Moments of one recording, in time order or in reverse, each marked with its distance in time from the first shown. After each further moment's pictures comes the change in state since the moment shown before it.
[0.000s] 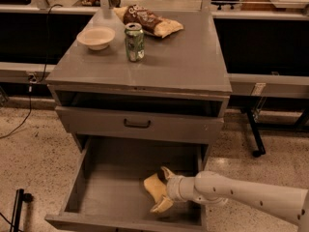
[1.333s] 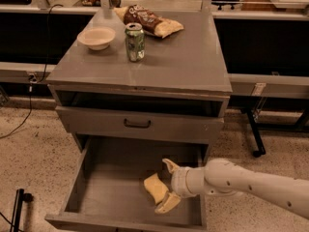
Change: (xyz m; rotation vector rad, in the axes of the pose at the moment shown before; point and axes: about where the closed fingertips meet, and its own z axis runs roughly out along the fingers) arm -0.079 0.012 -0.092 -0.044 0.031 -0.087
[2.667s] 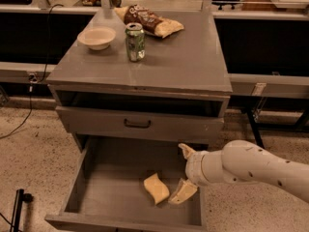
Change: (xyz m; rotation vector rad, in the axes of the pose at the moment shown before) arm -0.051 -0.019 -0.107 0.073 0.147 0.016
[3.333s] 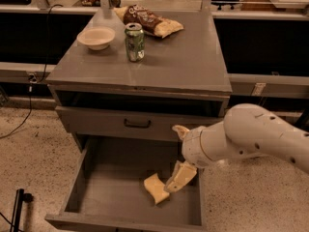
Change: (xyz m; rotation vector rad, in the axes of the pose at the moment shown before) arm -0.083 -0.008 -0.069 -0.074 0.003 -0.030
